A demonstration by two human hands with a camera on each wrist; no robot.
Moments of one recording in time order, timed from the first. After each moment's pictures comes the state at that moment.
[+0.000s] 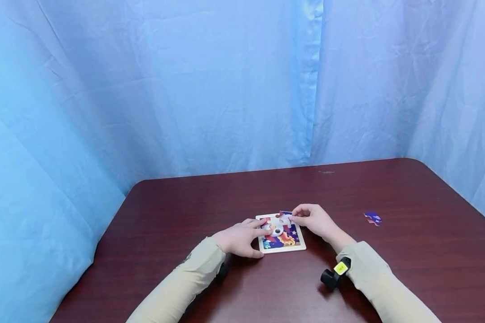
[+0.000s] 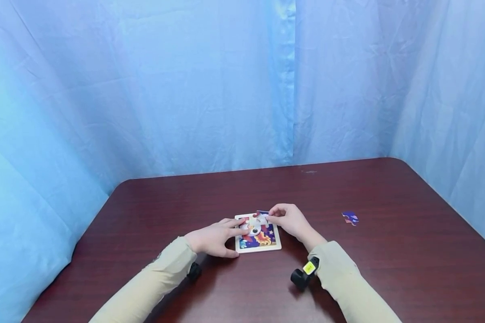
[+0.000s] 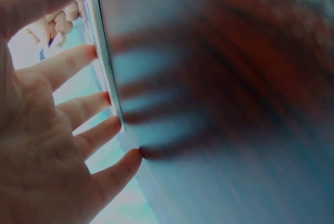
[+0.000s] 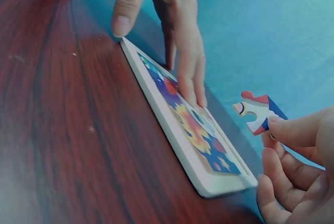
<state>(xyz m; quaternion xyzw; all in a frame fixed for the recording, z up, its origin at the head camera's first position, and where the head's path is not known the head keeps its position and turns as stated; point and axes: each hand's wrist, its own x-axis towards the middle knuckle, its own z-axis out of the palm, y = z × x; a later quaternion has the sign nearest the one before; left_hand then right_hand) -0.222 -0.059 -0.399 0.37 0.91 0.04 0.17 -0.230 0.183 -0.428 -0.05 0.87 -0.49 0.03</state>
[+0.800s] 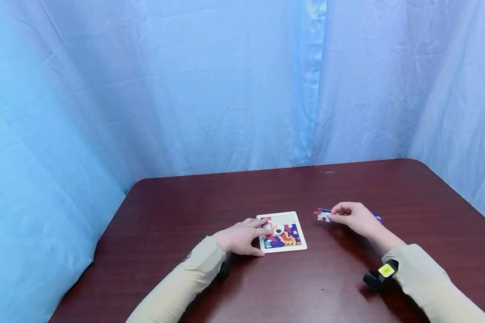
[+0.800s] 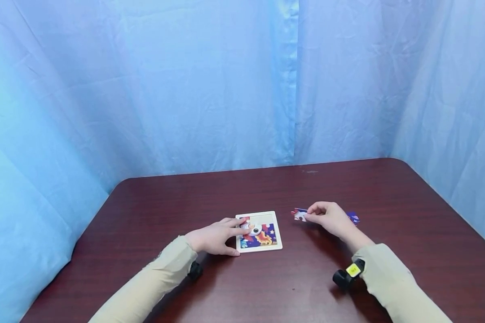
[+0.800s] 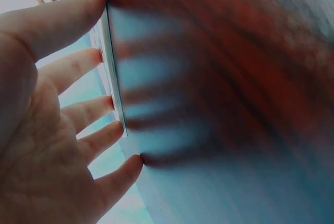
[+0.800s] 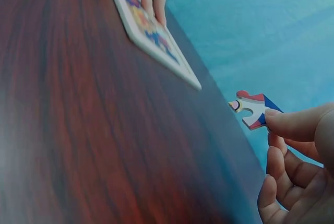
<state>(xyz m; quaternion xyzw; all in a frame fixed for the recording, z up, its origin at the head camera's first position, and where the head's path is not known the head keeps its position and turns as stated) -0.219 -0.059 -0.400 0.37 0.91 0.04 0.16 -0.216 0.272 -0.420 -0.06 0.90 -0.43 -0.01</state>
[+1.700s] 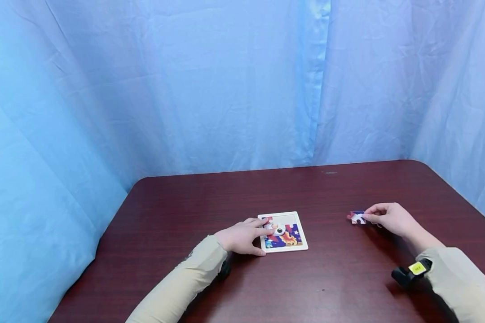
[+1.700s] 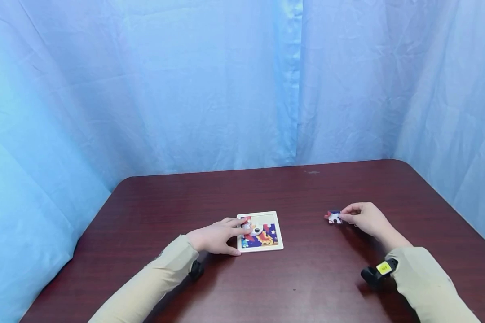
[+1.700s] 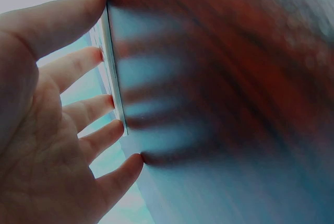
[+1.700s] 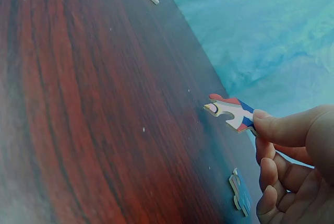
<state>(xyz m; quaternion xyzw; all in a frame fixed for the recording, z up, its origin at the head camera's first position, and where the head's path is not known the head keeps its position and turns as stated) -0.219 -0.059 -0.400 0.36 0.92 0.04 0.17 -0.207 0.341 -0.416 -0.01 0.93 -0.36 0.02</state>
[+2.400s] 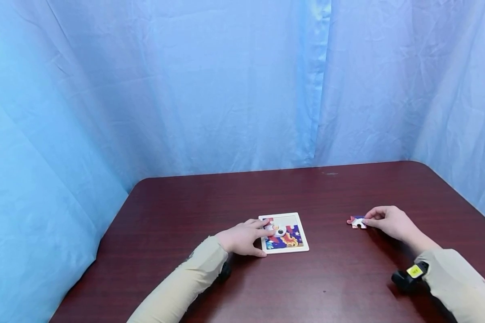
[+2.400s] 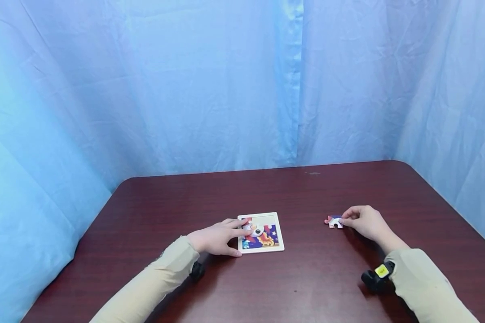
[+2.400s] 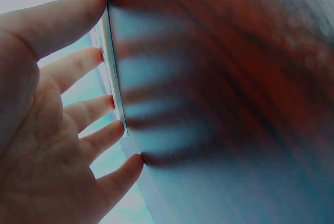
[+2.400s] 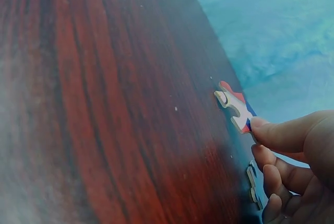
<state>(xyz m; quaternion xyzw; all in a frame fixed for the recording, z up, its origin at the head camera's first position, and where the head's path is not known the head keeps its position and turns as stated) -0.220 -0.058 -0.402 0.35 0.92 0.04 0.16 -0.210 0.342 -0.426 -0.03 0.95 -0.30 -0.01</state>
